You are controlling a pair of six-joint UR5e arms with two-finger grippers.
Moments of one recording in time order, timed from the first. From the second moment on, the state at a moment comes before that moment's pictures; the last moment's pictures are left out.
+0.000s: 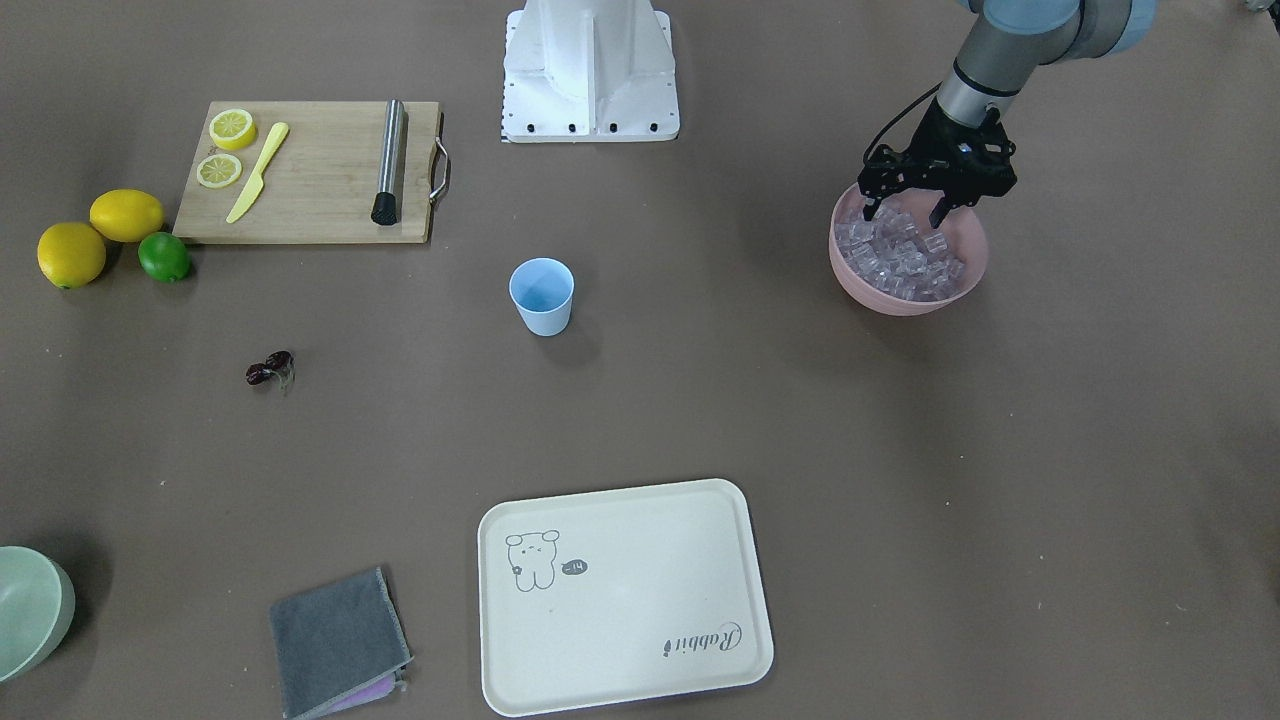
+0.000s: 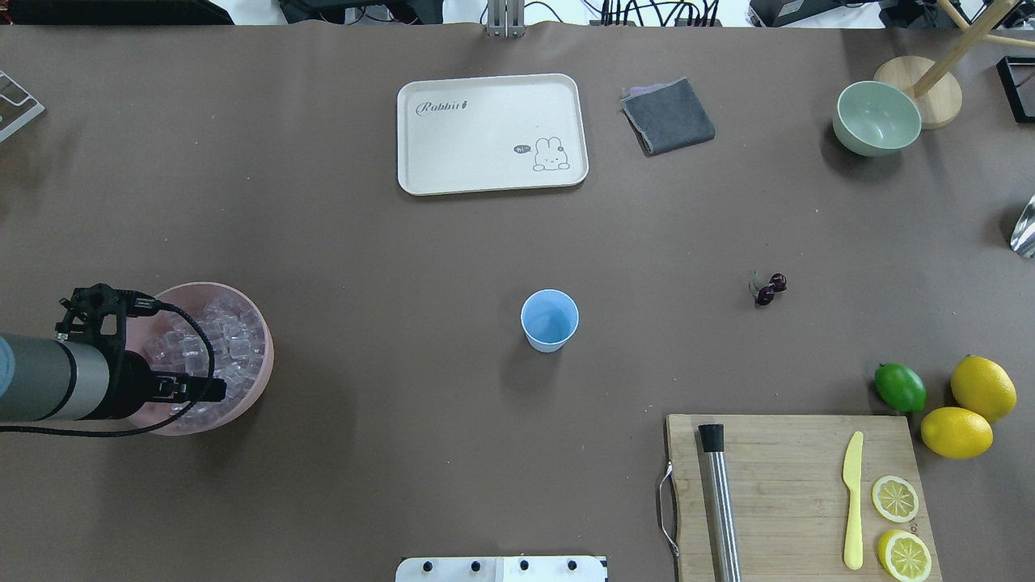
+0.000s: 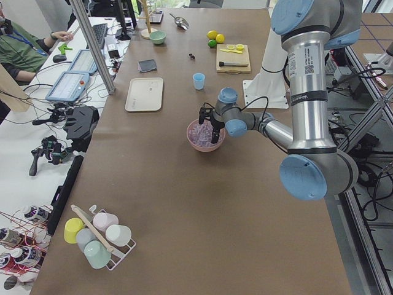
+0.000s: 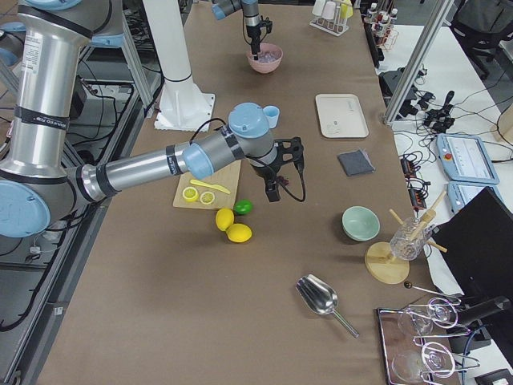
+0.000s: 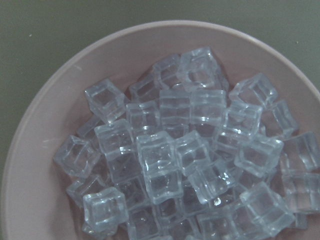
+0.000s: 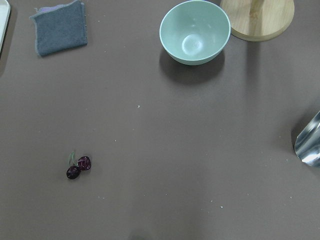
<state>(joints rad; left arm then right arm) -0.50 -1.42 -2.04 -2.14 -1.80 -1.17 1.43 -1.80 2.10 -1.32 2.41 0.39</state>
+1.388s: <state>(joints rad) -0.49 -1.42 -2.03 -2.14 -1.80 -1.17 1.43 -1.80 2.10 -1.32 2.41 0.39</state>
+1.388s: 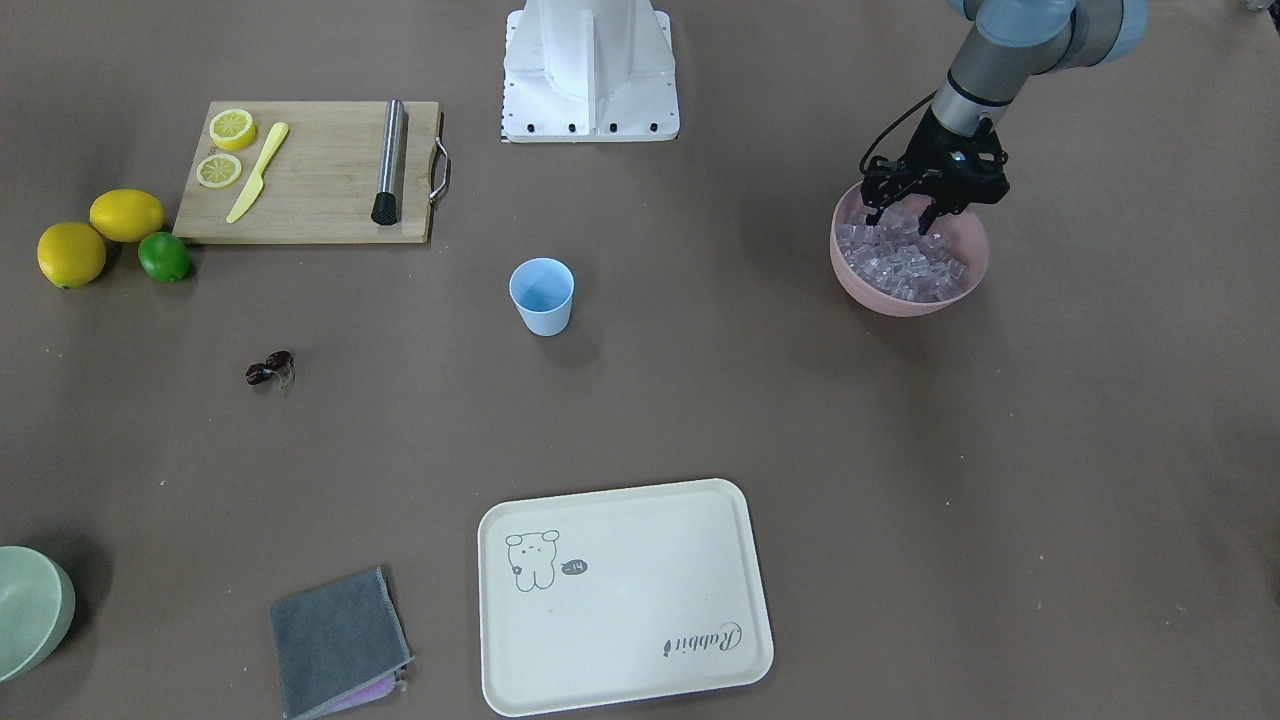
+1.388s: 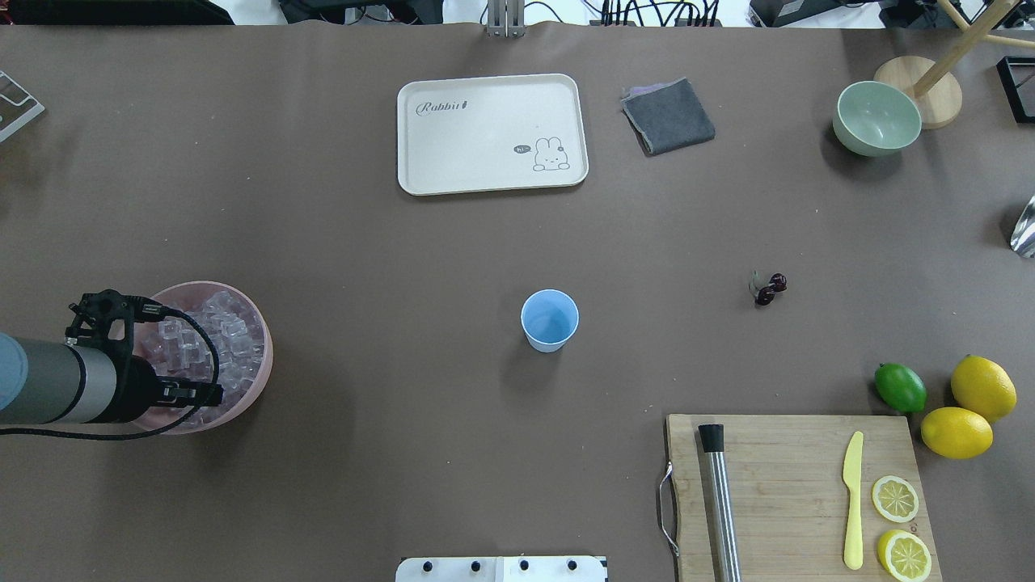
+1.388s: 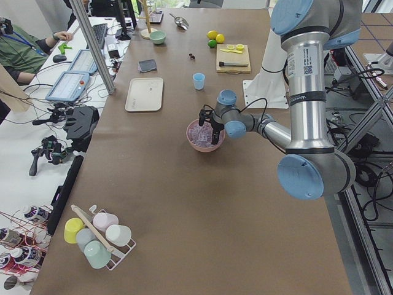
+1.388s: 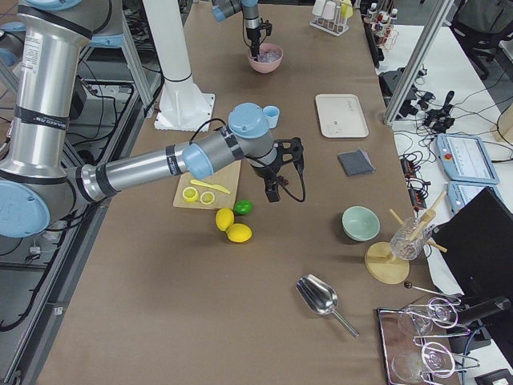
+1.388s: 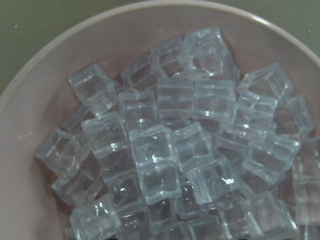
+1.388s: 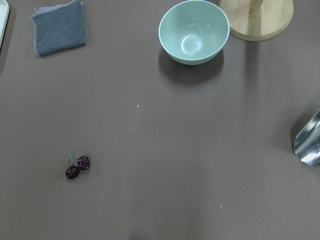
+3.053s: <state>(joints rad) -0.54 -1.37 -2.15 -2.14 -1.88 -1.17 1.43 -1.80 2.10 -1.32 2.41 0.39</state>
